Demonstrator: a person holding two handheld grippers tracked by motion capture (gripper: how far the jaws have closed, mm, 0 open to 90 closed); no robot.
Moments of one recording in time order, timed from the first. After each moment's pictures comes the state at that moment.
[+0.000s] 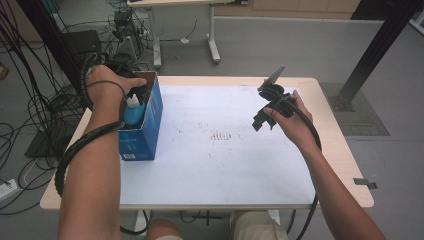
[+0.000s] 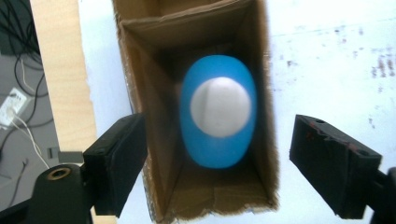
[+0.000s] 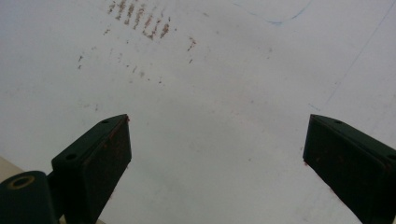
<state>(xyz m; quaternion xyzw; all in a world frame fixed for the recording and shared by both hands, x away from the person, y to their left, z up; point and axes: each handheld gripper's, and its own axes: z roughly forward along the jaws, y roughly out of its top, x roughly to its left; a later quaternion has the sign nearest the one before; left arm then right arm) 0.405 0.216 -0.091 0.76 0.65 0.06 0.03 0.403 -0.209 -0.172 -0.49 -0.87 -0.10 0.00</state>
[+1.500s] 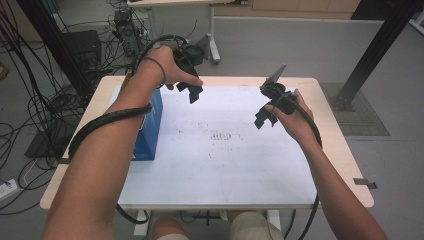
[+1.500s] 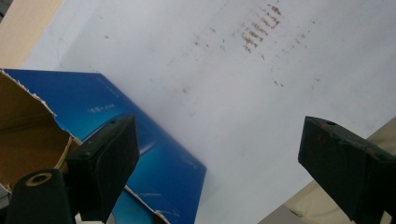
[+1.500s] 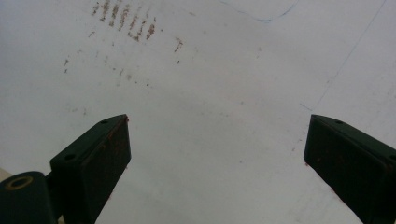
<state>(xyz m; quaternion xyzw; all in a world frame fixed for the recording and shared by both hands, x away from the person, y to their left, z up) 0.425 0.082 -0.069 0.93 0.36 0.03 0.03 0.419 -0.213 -0.177 -0.50 -0.86 -0.09 0.01</state>
